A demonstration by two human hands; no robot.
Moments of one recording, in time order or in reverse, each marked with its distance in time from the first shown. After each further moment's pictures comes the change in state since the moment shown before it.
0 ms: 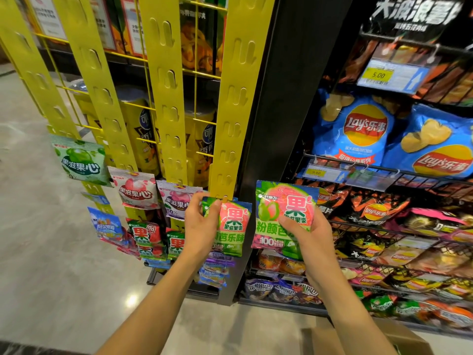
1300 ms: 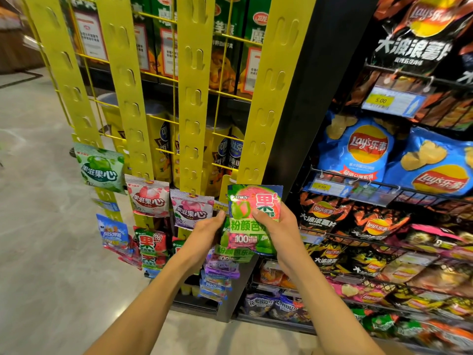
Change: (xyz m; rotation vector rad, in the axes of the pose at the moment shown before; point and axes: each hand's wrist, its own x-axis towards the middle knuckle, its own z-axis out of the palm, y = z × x) left_hand 0.011 -0.002 -0.034 -0.179 -0.438 -0.353; right_hand 0.025 0.004 0.065 -0.019 -0.161 -0.012
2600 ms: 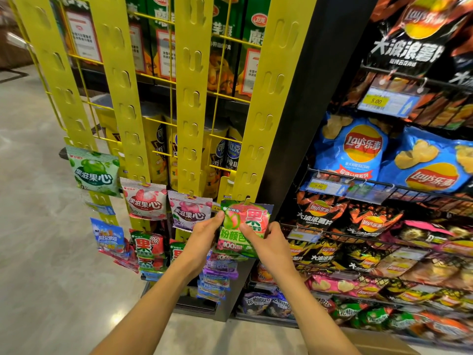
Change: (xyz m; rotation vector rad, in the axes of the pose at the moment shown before) left_hand -0.004 0.000 0.000 0.017 0.018 -0.003; right_hand -0.003 0.044 0.003 -0.566 0.175 0.154
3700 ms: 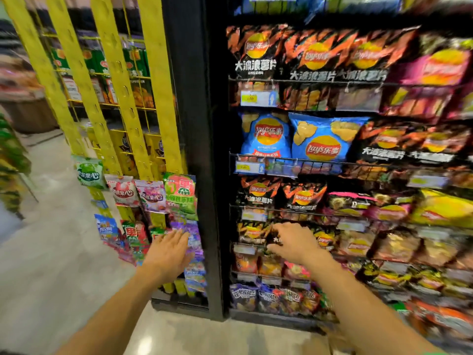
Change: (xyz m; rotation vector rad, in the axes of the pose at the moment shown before) left_hand -0.129 -0.043 0.122 2.017 0.118 -0.009; right_hand -0.036 0.145 -0.245 -0.985 -0.217 -0.453
